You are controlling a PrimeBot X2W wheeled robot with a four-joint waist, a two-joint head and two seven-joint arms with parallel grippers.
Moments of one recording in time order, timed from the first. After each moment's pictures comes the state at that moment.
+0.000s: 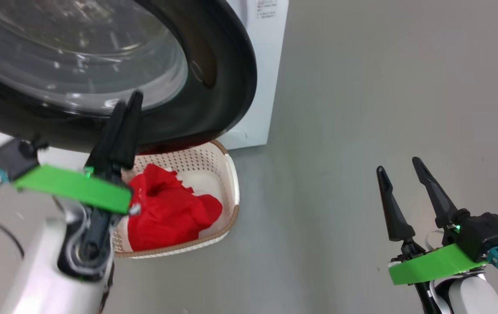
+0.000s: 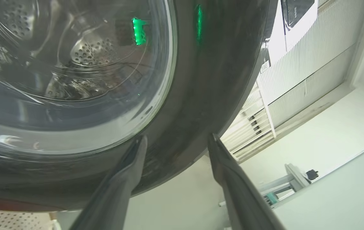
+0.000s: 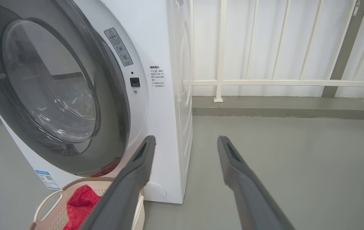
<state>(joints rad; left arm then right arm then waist) -0.56 0.17 -0.20 0.26 -1.17 -0.10 -0.03 -0.10 -0.04 0.03 0.08 0.22 0.13 -0.26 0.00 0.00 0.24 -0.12</state>
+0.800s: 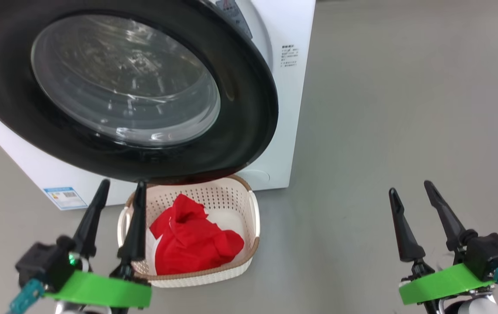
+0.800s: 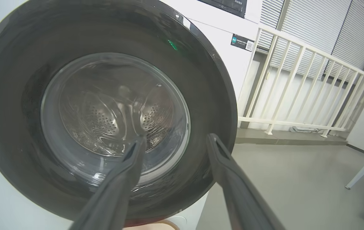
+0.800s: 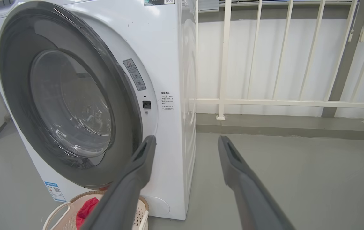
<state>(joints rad) -0.19 0.21 -0.20 0.05 -0.49 0.03 -0.25 -0.03 -0.04 -0.02 0.09 0.20 0.13 -0.26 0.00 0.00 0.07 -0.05</state>
